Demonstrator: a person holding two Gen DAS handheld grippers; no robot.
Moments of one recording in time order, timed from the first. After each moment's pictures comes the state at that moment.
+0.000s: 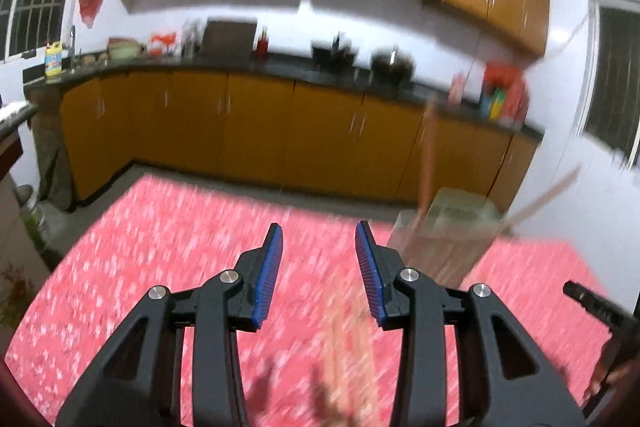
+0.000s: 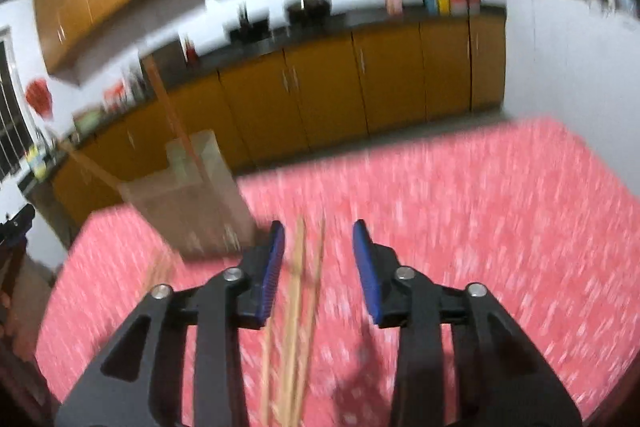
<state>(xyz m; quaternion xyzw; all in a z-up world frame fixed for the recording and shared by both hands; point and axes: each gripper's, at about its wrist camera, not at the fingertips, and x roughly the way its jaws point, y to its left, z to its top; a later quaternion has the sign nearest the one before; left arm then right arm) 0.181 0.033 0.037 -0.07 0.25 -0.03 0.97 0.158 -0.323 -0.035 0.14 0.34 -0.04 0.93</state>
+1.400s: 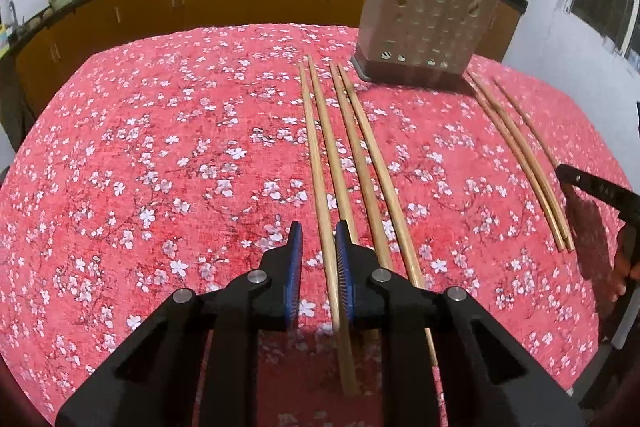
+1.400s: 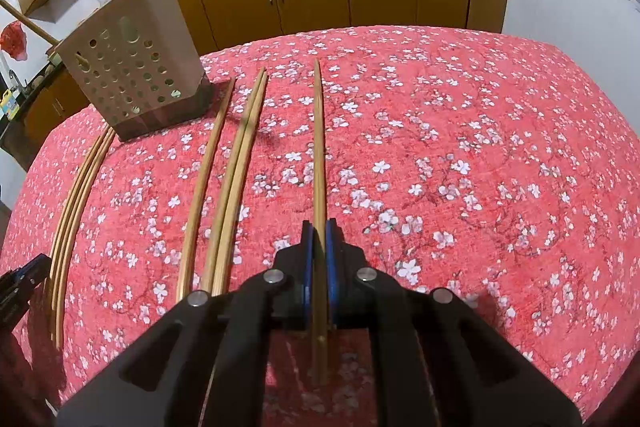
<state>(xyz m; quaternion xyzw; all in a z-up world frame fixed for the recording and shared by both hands) 0.157 -0.006 -0.093 0.01 0.43 -0.10 0.90 0.162 -0.305 -0.118 0.10 0.43 -0.06 0.90</state>
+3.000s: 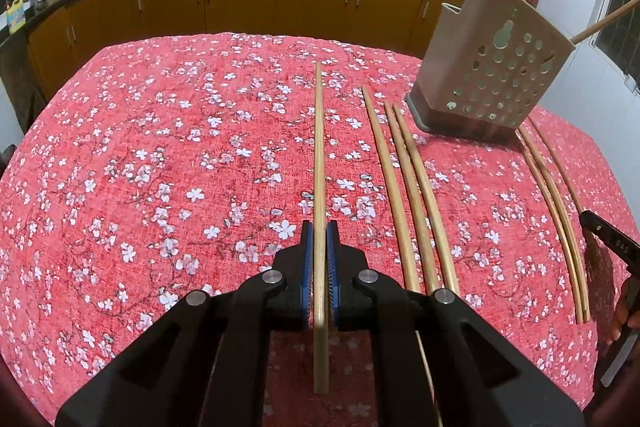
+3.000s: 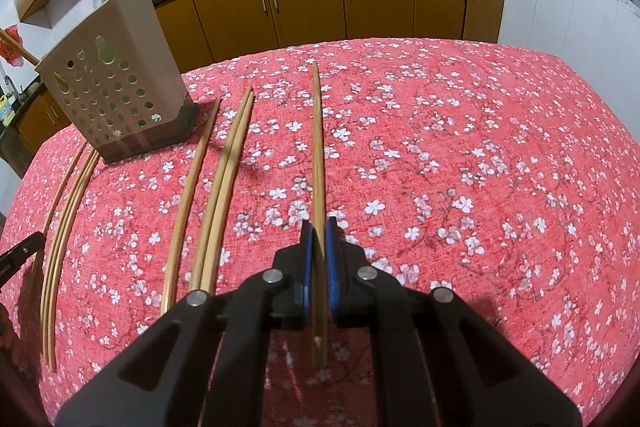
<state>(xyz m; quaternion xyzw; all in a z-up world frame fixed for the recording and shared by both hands) 0.218 0.027 -0.095 -0.03 0.42 -0.07 0.90 0.186 -0.321 -0.122 0.10 0.41 -0.07 0.90</state>
